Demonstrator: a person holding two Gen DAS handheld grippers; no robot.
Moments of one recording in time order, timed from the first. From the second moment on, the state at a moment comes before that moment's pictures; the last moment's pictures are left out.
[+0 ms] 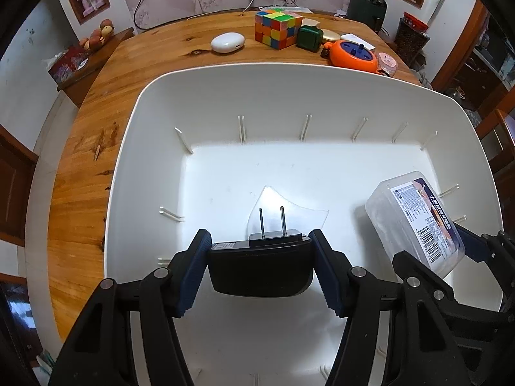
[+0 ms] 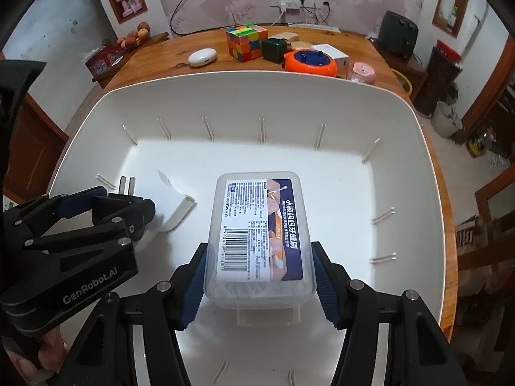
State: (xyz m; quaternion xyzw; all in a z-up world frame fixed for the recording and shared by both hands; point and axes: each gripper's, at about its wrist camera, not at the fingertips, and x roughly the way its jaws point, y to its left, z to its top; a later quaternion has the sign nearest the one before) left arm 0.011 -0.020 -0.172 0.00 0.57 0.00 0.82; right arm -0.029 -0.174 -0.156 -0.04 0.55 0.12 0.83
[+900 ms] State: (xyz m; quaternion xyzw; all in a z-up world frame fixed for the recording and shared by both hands) left arm 0.014 -0.018 -0.144 0.00 0.53 0.00 0.85; right arm -0.032 -0.185 -0.136 -0.01 0.52 0.12 0.84
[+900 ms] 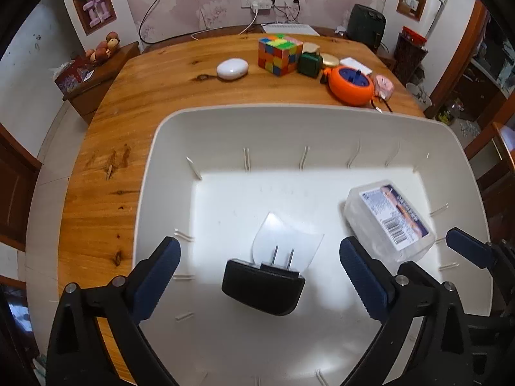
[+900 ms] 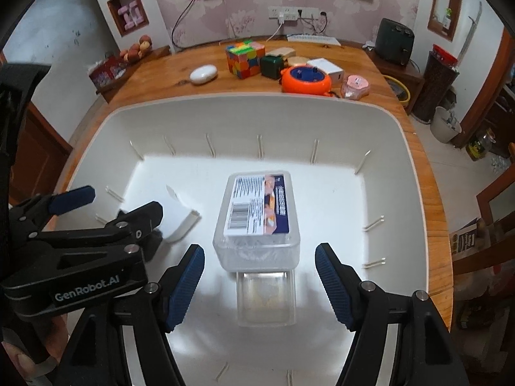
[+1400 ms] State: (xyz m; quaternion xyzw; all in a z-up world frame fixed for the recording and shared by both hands) left arm 0.037 -0.023 -0.104 0.01 0.51 0.00 0.86; right arm -0.033 -0.196 -0.105 0.00 0.47 0.11 0.88
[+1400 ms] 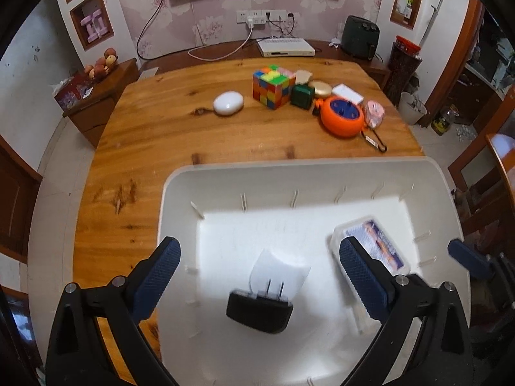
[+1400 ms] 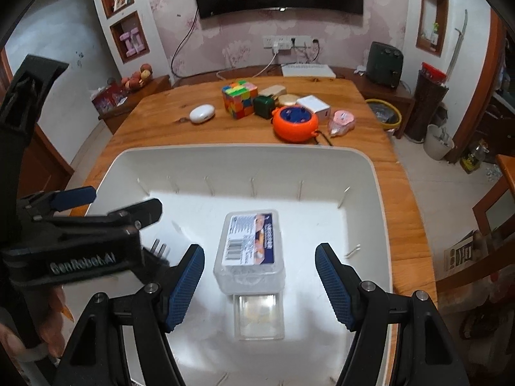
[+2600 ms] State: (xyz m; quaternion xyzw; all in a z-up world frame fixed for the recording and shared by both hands) left arm 0.290 -0.034 -0.090 -0.05 0.58 0.03 0.81; right arm 0.183 -0.251 -0.063 0.03 0.50 0.13 0.86
